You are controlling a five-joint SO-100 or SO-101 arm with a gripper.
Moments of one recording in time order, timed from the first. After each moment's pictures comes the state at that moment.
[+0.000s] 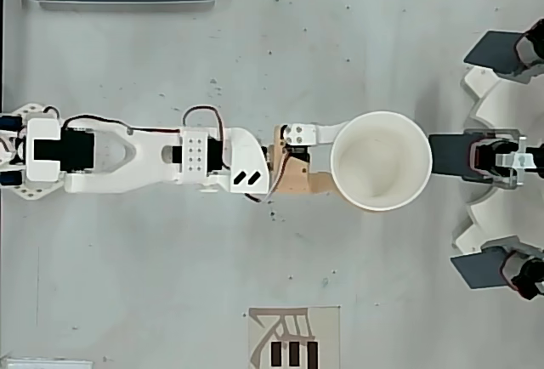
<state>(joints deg) -3.4 68.2 111.6 -56.8 -87.6</state>
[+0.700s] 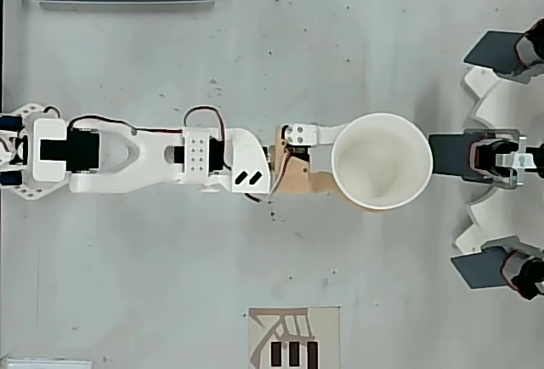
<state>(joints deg) -3.4 66.4 111.4 -56.9 -88.8</state>
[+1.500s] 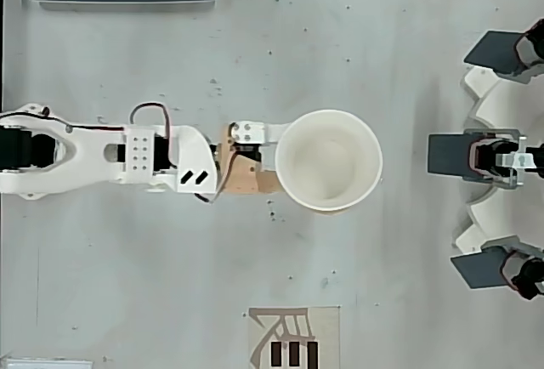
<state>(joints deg) -3.4 94.1 140.3 -59.4 -88.9</state>
